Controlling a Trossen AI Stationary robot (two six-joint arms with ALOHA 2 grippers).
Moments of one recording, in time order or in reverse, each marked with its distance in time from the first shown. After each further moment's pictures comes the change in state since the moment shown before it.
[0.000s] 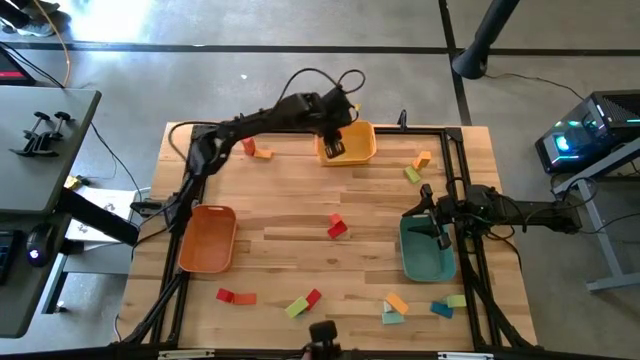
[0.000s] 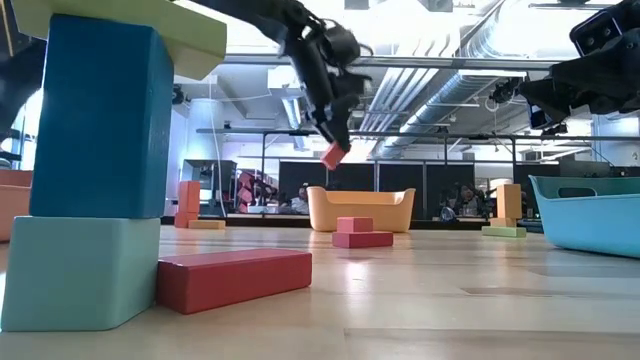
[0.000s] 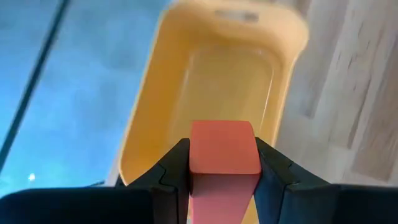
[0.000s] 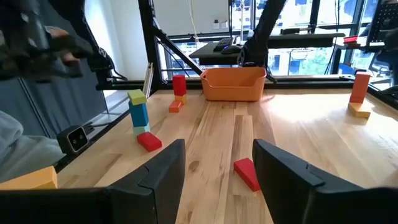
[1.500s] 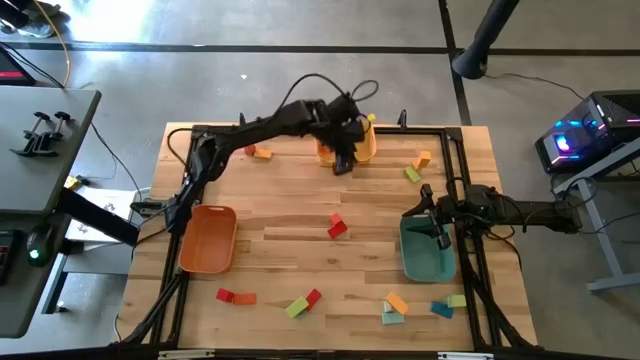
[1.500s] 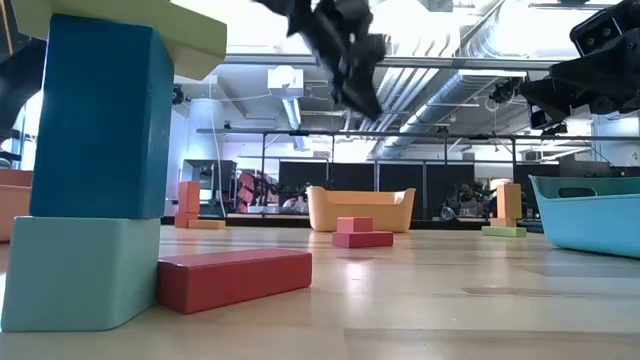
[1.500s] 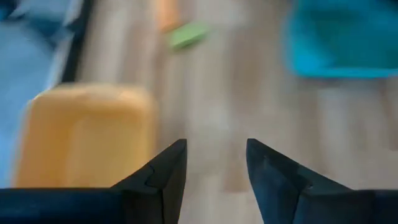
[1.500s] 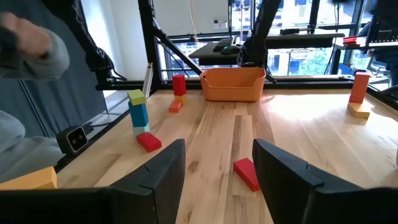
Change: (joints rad) left arm -0.127 -0.064 0.053 0.011 0.327 0.014; right arm 0.000 -0.001 0.000 0.000 0.002 0.000
